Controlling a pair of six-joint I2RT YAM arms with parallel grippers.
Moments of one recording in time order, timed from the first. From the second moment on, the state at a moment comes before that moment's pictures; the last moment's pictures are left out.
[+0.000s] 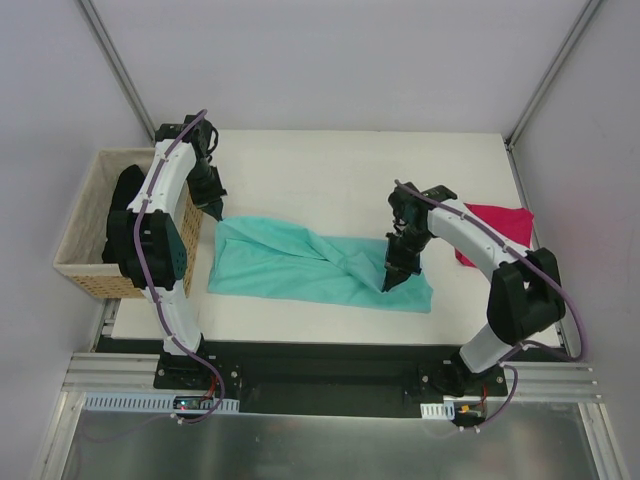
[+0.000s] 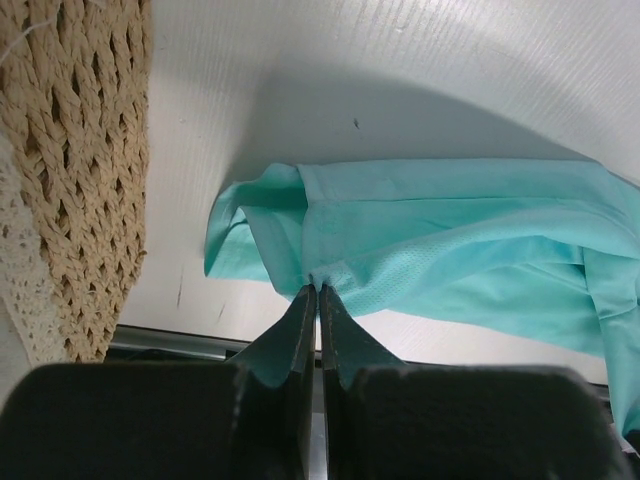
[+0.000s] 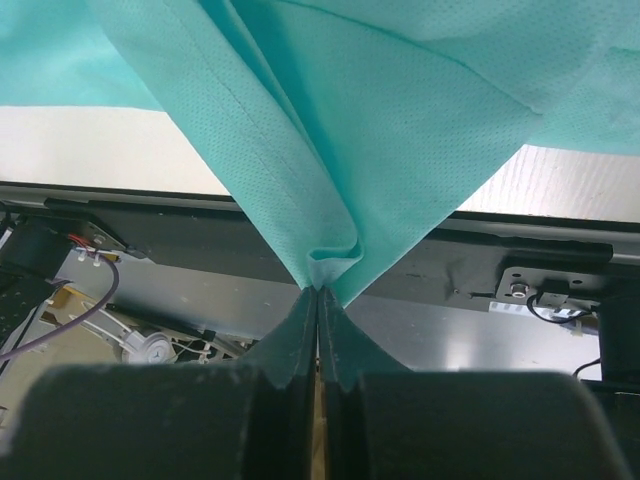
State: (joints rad) left arm -0.02 1.93 1.83 -1.37 0.07 -0.39; right arm 0.48 1.60 1.24 -1.24 -0.33 0.66
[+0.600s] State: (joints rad) left arm -0.02 1.93 1.86 -1.38 0.04 -0.38; right arm 0.48 1.81 1.19 -1.23 -0.37 0.59
